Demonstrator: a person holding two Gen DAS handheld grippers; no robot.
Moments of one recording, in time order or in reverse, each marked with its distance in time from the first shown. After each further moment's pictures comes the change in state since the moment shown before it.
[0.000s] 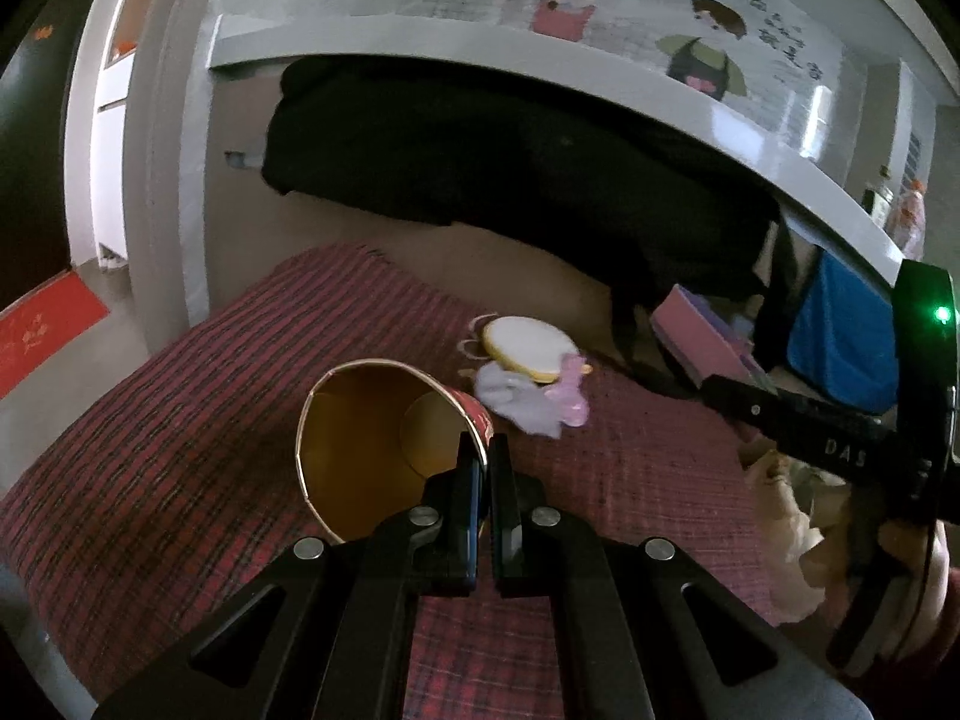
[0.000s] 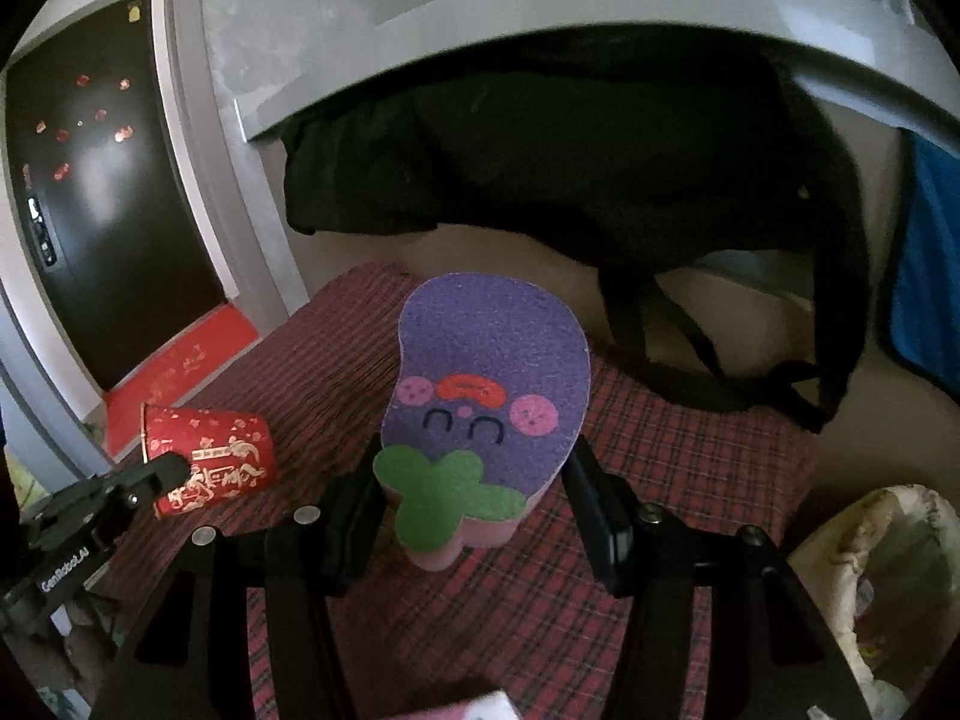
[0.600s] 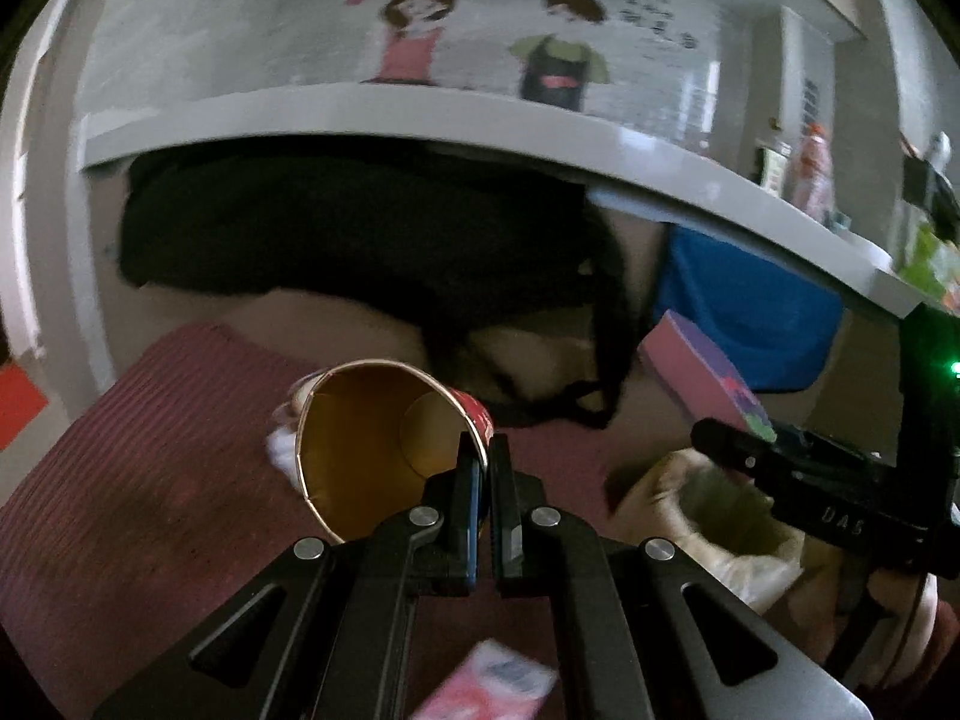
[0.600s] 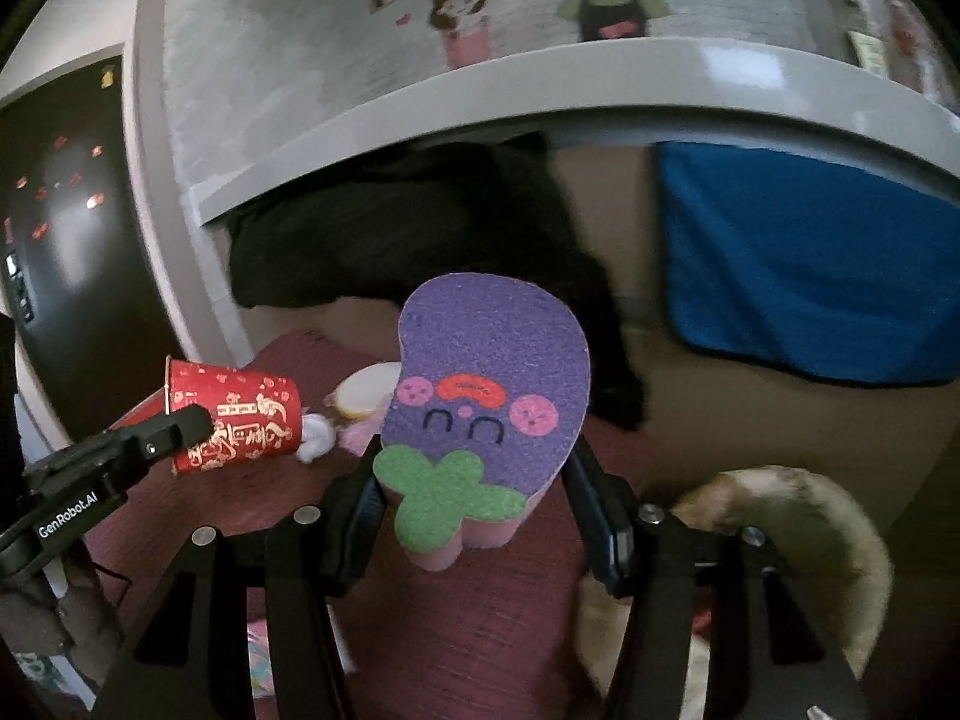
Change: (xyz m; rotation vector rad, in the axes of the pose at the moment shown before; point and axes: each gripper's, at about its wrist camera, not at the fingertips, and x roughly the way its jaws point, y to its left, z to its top) left arm 0.001 -0.162 0.005 0.183 -0.079 -0.152; right arm -0.115 -0.118 -0.040 0.080 -0.171 -0.111
